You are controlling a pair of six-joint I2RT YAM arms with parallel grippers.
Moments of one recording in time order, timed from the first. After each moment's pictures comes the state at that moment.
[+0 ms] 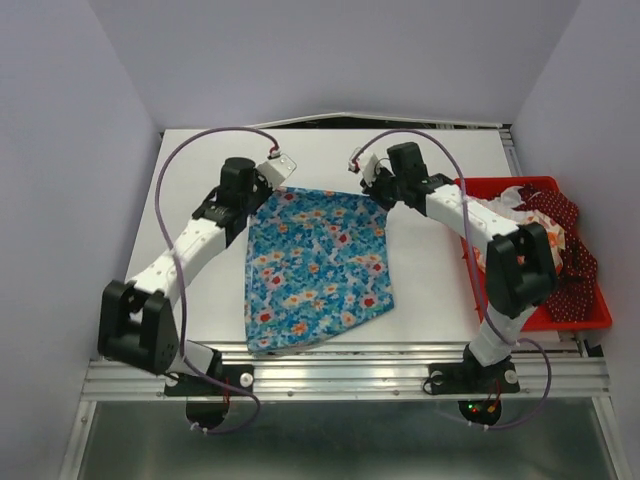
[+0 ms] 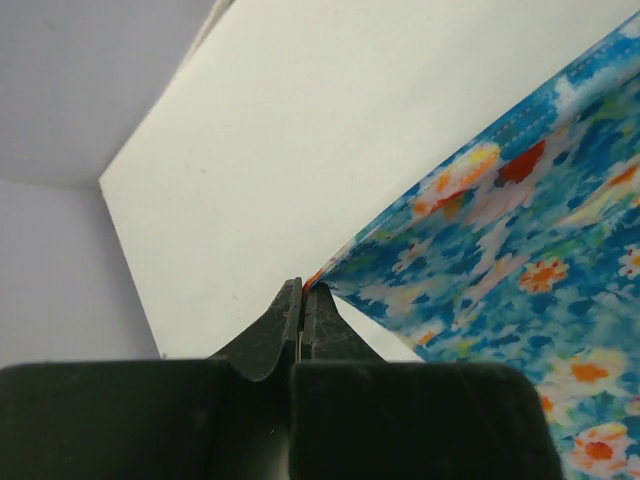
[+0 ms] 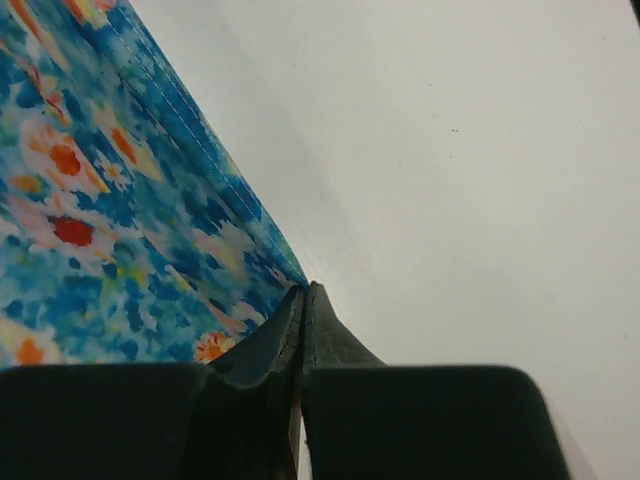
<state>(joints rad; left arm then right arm) -0.36 1.27 0.99 -0.18 -0.13 0.59 0.43 1.67 1.31 -0.36 -0.20 -0.61</state>
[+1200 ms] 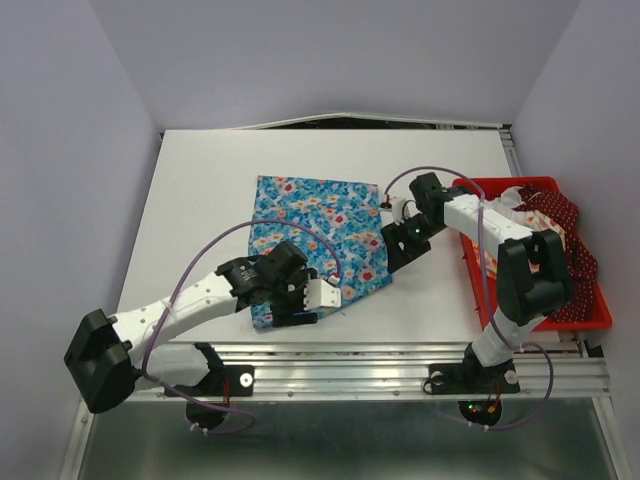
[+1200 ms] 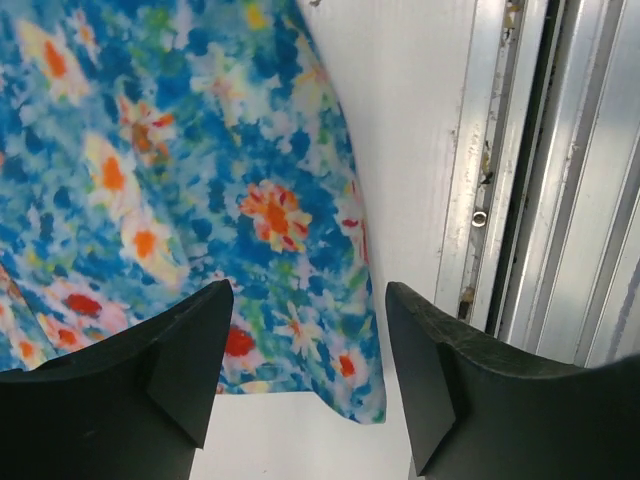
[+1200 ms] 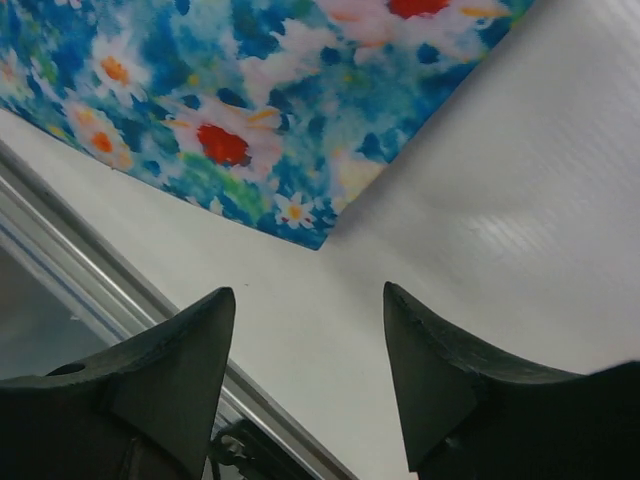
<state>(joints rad) -0.85 1.13 0.79 -0.73 0.24 0.66 0.30 1.68 1.21 -0.89 -0.48 -0.28</state>
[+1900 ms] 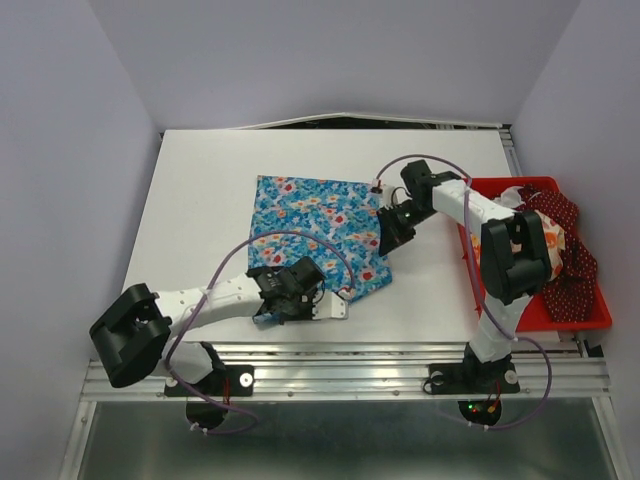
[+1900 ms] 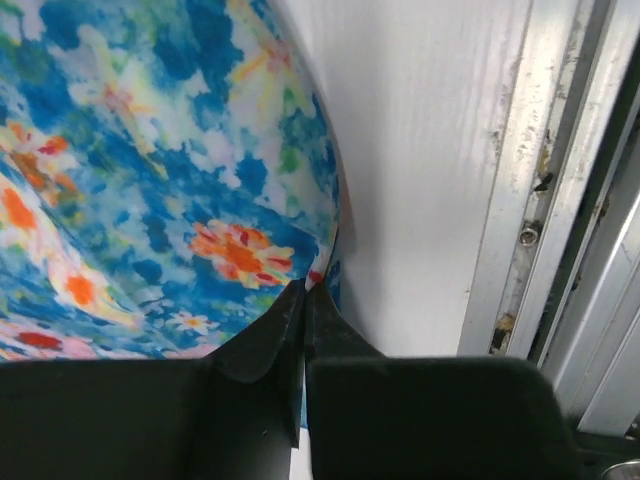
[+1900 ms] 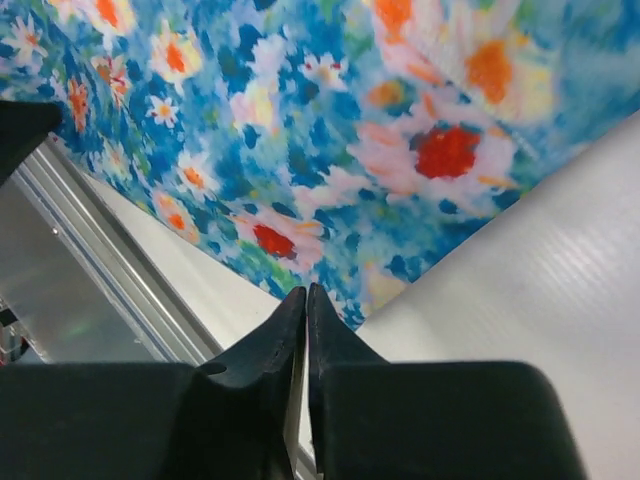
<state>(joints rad) -1.01 1.32 0.71 -0.58 0.03 0.63 0.30 1.86 1.34 -0.88 -0.67 -0.23</state>
